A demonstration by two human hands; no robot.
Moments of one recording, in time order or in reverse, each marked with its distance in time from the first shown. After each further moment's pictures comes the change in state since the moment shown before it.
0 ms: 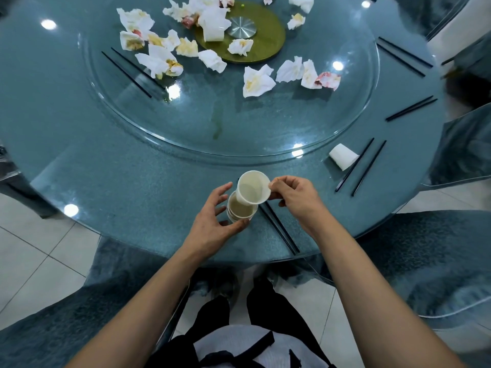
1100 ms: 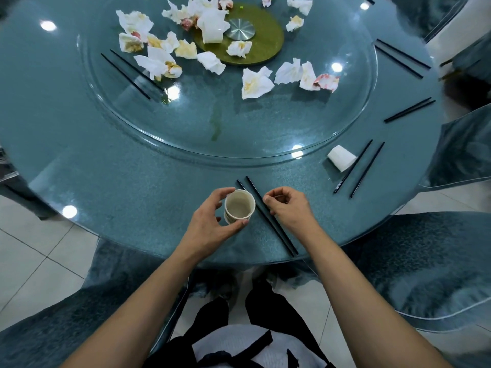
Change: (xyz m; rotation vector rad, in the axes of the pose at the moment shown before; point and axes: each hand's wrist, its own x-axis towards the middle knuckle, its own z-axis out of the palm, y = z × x) left_hand 0.006 -0.002 -0.004 0.233 0.028 0.114; right_hand 0.018 0.048 0.003 -0.222 0.099 -0.021
